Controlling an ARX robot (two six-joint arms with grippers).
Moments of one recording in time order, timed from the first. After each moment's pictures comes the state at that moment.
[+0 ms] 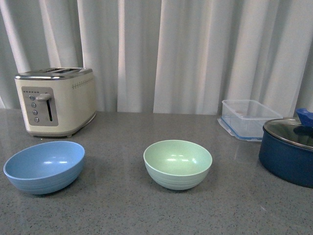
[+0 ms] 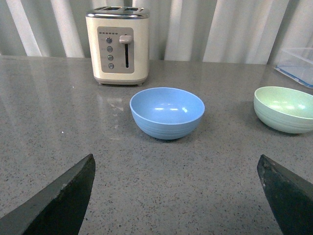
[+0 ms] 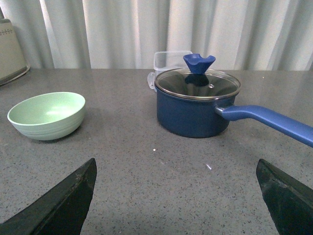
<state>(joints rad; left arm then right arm) 0.00 0.00 0.02 0.00 0.00 0.00 0.00 0.00 0.01 0.00 0.00 0.00</state>
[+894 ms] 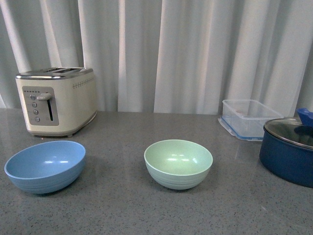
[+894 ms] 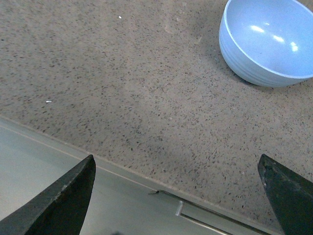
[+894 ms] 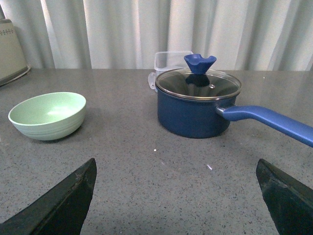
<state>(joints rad) 0.11 0.82 0.46 -0.22 -0.13 -0.26 0.00 0.00 0.01 0.00 0.00 0.00</state>
